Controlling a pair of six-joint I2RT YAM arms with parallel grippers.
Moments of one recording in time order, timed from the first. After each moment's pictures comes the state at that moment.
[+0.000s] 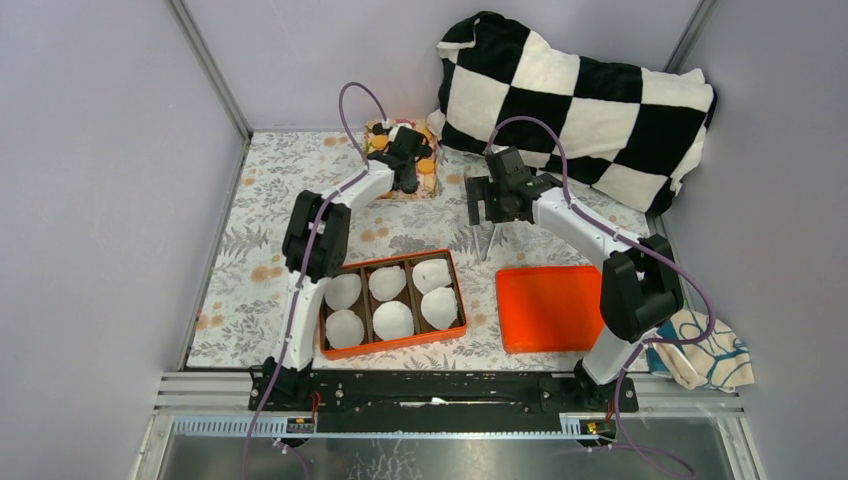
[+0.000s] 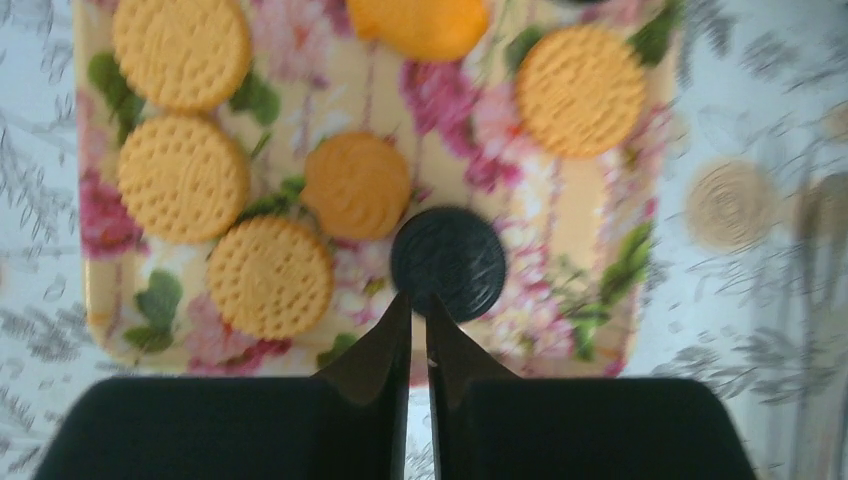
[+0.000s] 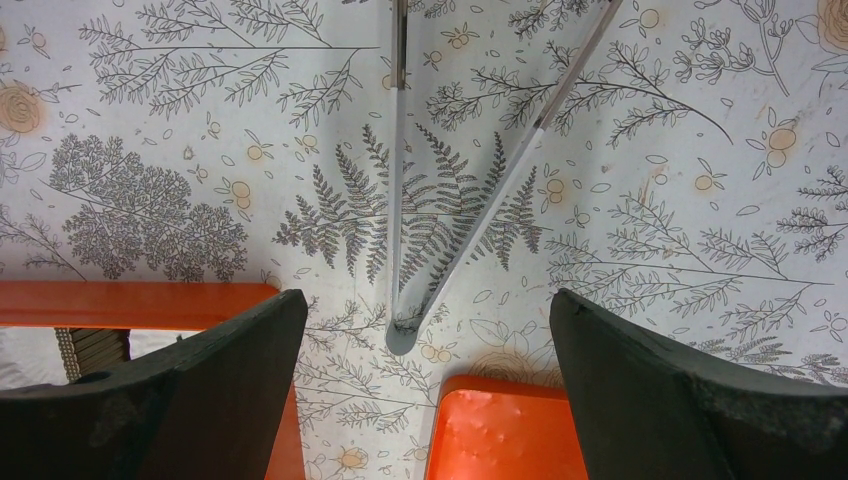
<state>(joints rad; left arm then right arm) -0.40 2.33 1.93 -0.46 -0.29 -0.44 0.48 1.71 1.33 -0.56 0.12 0.30</state>
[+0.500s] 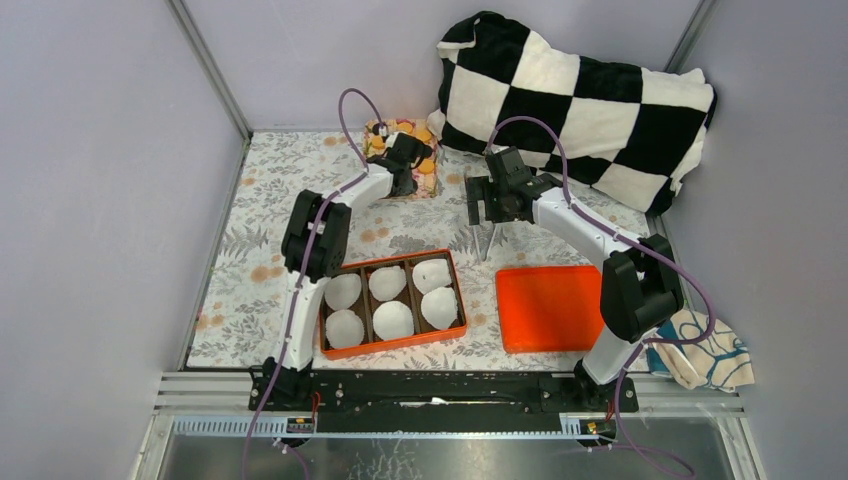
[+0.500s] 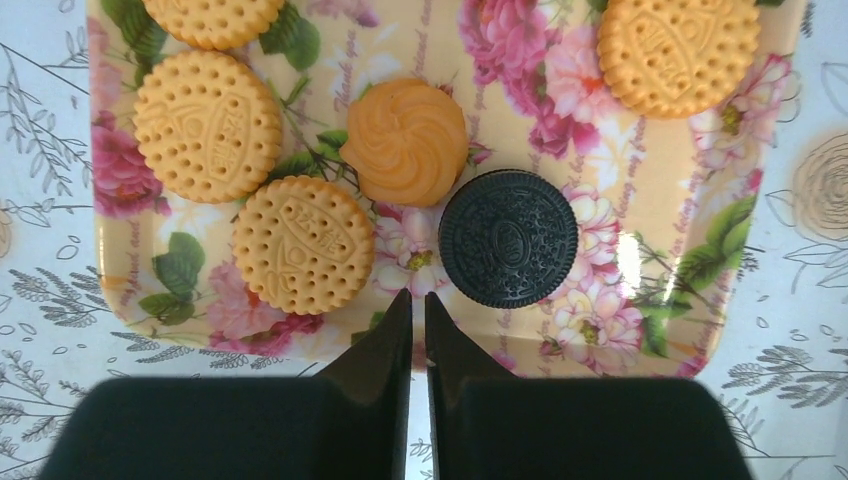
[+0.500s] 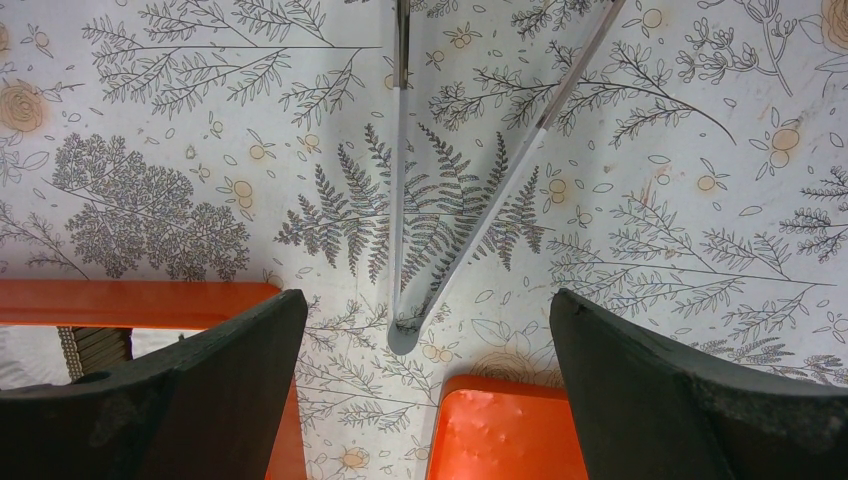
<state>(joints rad) -0.39 2.31 1.84 -0.47 -0.33 -0.45 0.48 1.71 1.33 -0.56 0.11 0.30</state>
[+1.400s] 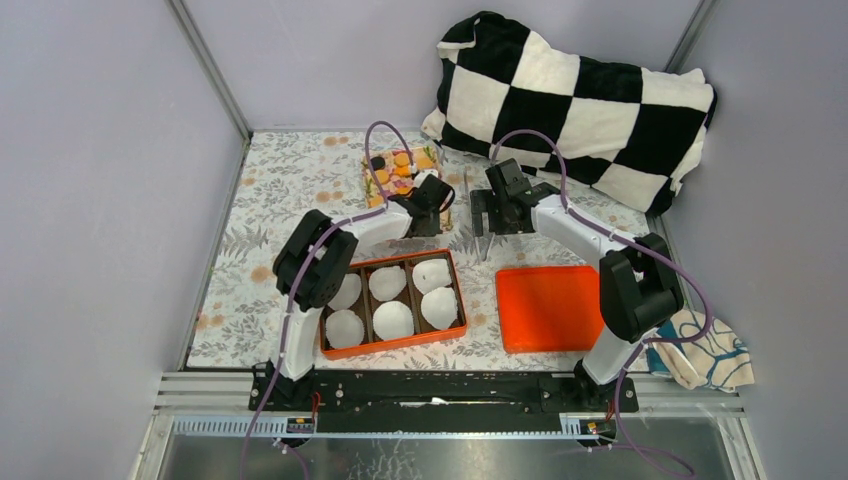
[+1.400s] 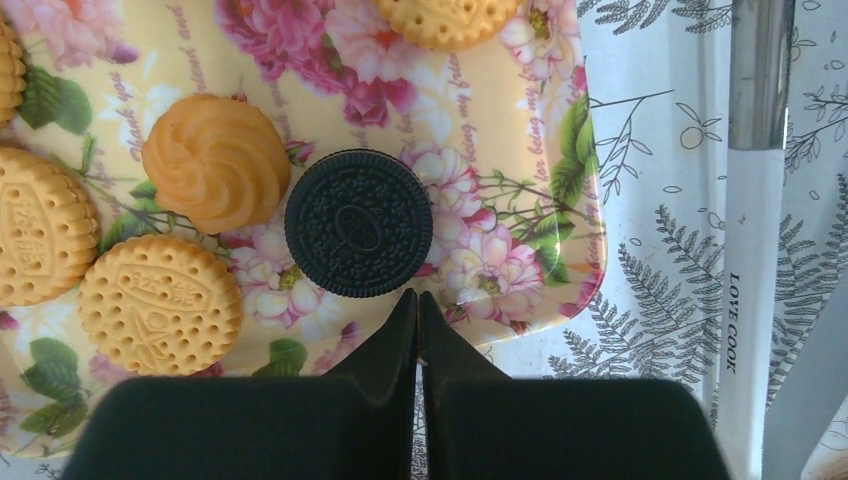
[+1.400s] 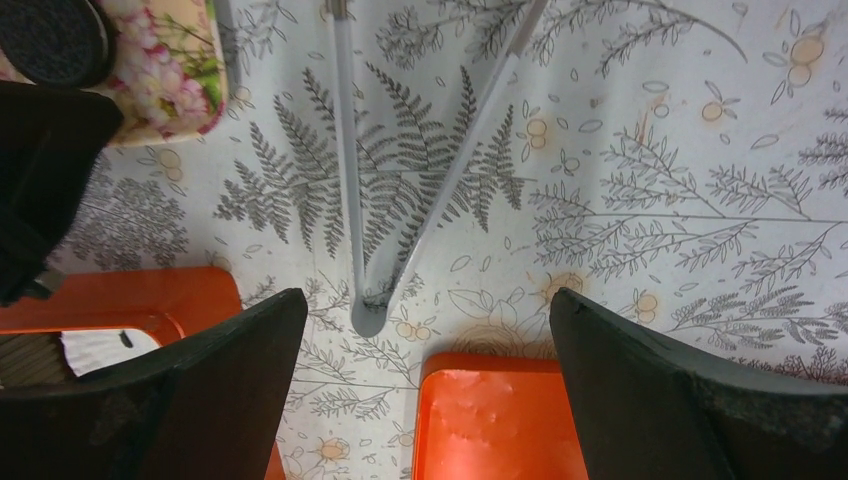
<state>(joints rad) -0.62 2.08 1.43 -0.33 -0.25 -0.56 0.48 1.71 1.25 -0.56 0.15 0.34</state>
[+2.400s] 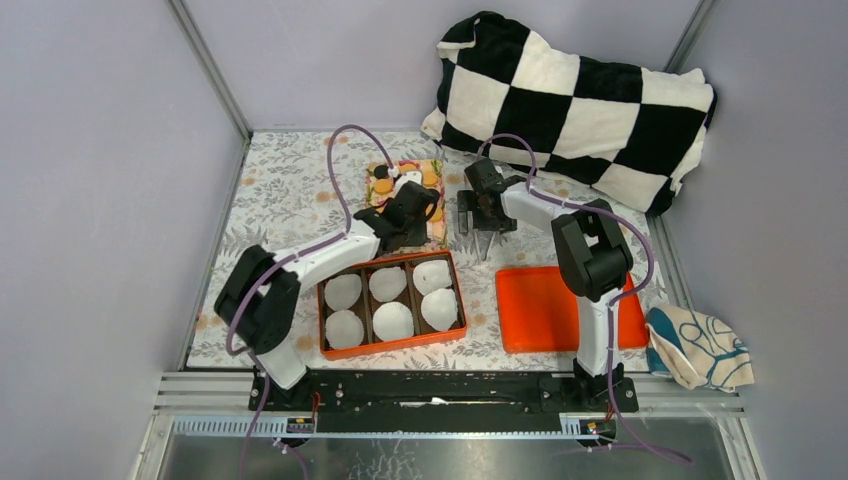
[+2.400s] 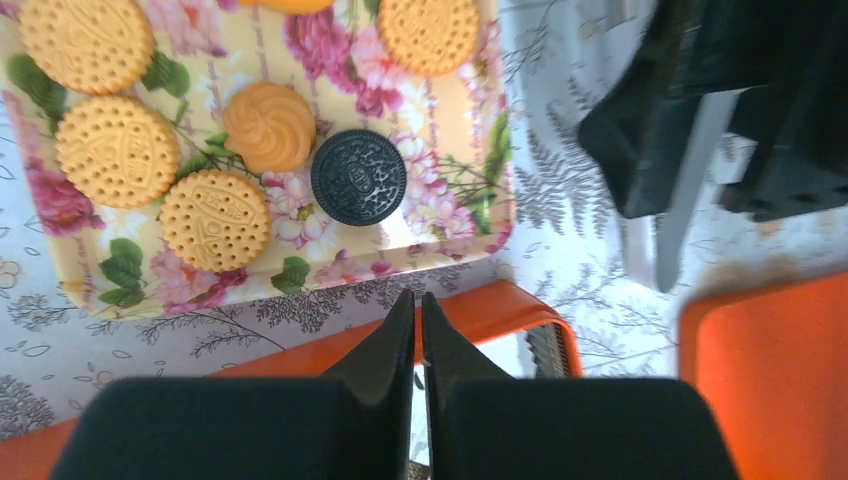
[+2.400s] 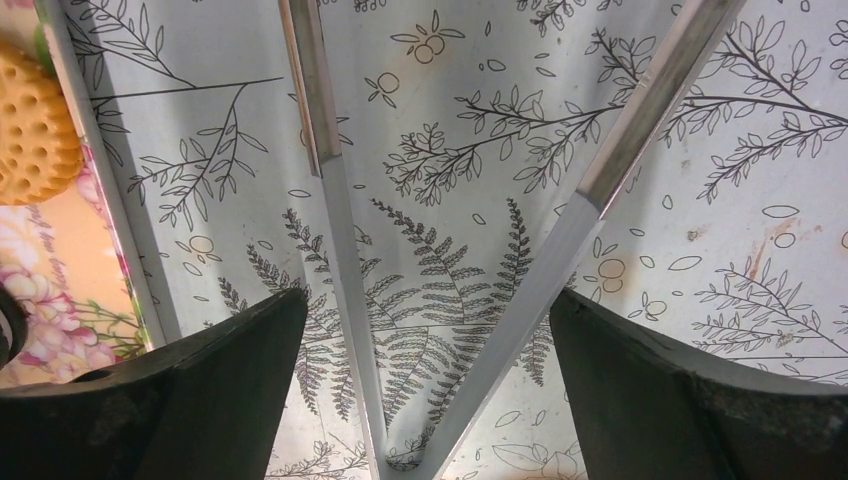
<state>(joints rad) -0.67 1.72 1.16 -0.34 -0.23 -0.60 0.48 2.06 1.45 -0.54 0.16 0.39</state>
